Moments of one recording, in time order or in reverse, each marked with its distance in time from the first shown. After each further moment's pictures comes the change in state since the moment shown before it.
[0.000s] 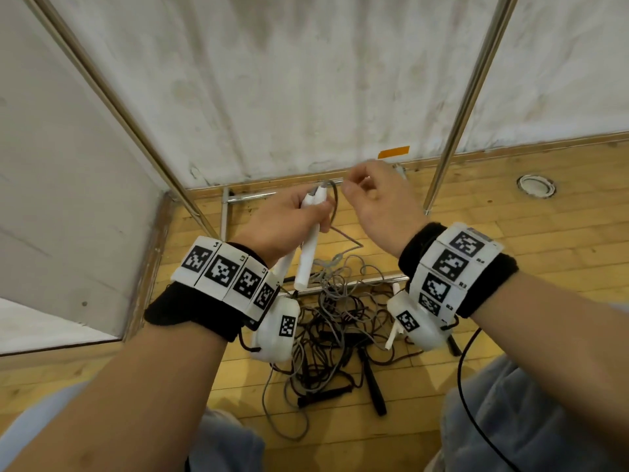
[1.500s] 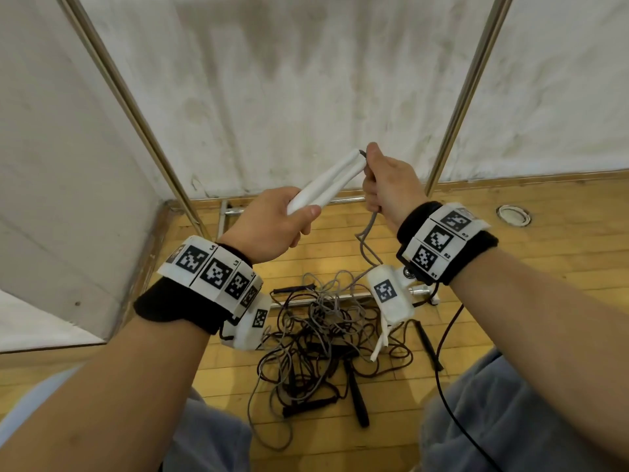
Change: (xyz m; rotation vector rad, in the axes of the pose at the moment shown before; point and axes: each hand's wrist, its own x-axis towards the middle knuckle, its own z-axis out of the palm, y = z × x) left_hand -0.014 0.004 -0.023 0.185 0.005 0.242; right_hand 0.029 -0.010 -0.023 0.611 0.019 0.228
